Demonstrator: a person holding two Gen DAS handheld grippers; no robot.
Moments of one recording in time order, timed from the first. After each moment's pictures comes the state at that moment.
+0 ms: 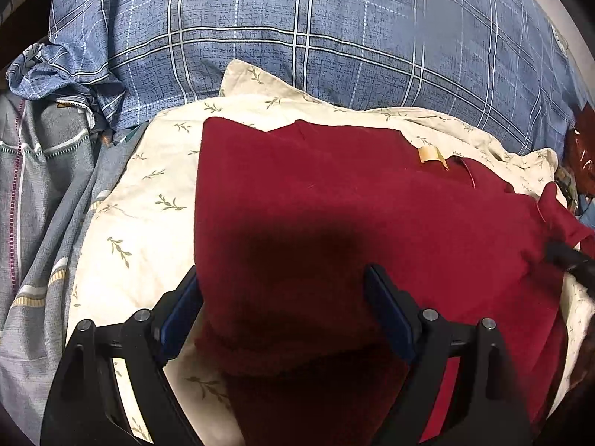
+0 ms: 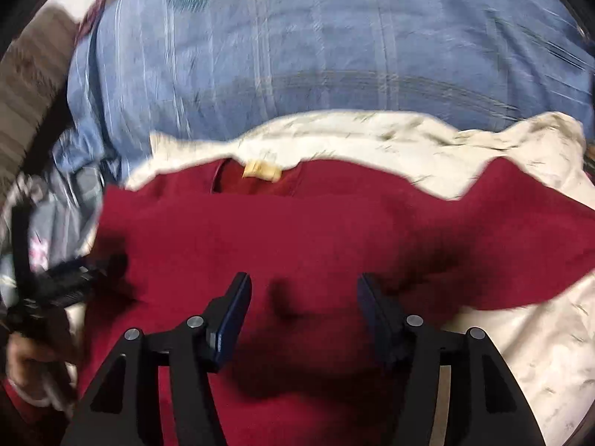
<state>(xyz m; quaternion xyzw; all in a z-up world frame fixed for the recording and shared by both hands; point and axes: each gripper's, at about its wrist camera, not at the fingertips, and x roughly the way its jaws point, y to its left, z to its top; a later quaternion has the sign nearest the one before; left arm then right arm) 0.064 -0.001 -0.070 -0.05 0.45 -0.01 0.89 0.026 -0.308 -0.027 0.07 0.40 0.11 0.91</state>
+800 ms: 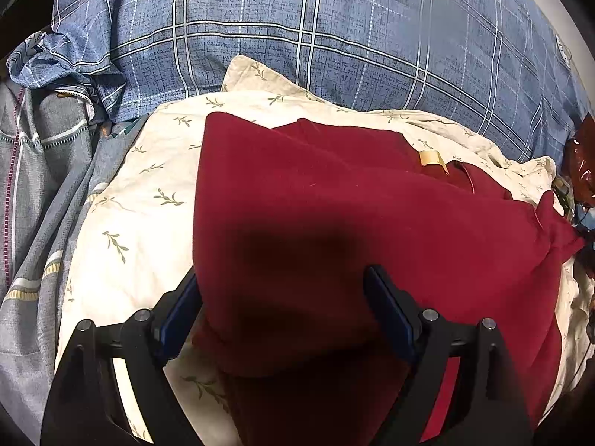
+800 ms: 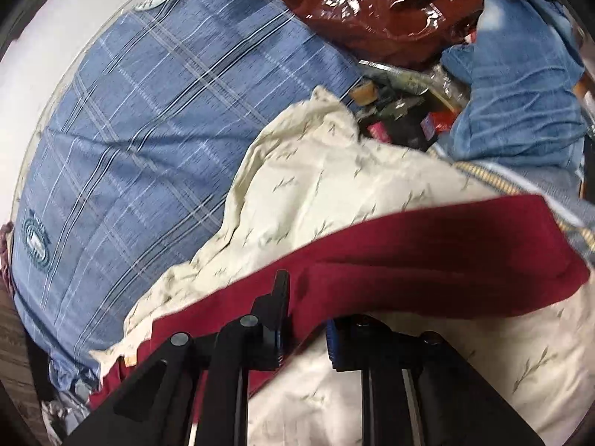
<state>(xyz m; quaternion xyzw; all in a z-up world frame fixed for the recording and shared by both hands) 0.066 0.004 -0.071 -0.07 0.46 -0.01 0.89 0.036 -0.587 -0.047 0.34 0.31 -0.08 0.88</state>
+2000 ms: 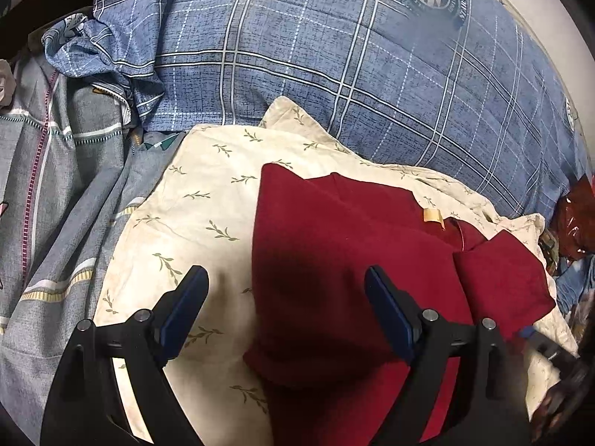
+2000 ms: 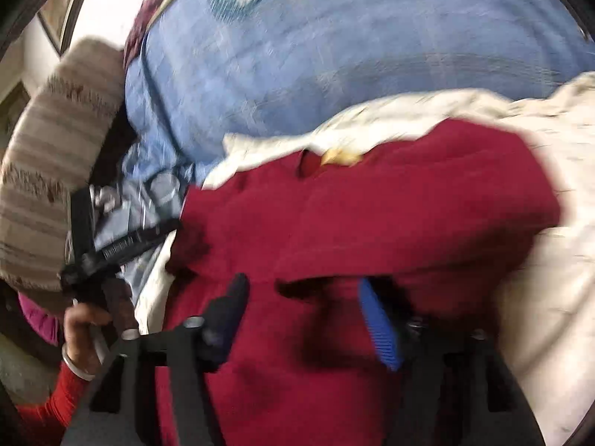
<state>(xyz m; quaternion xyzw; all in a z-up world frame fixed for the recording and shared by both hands) 0.059 0.041 -0.040 -0.14 0.42 0.01 0.90 0.010 -0.301 -0.039 0.16 0.39 0.23 0.87</state>
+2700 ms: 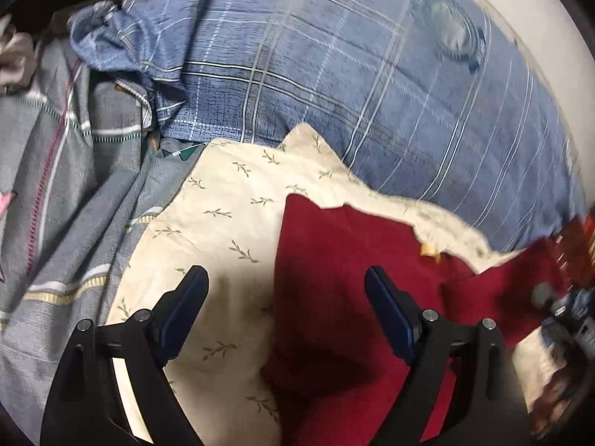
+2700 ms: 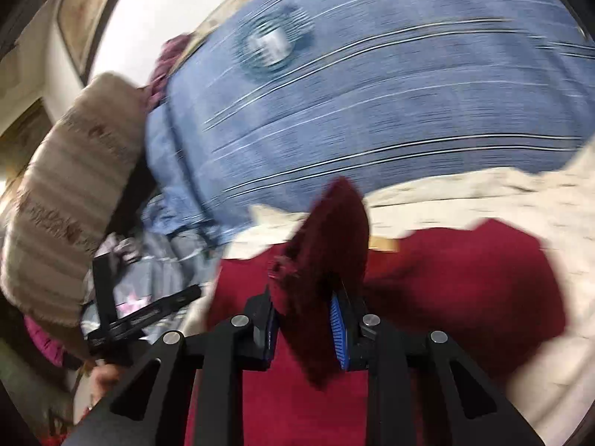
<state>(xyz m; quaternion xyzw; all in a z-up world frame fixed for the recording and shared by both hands) 0.055 0.076 -0.032 -0.21 0.38 0.01 0.90 0.045 -0.239 0.016 0.17 0.34 0.32 0.87</state>
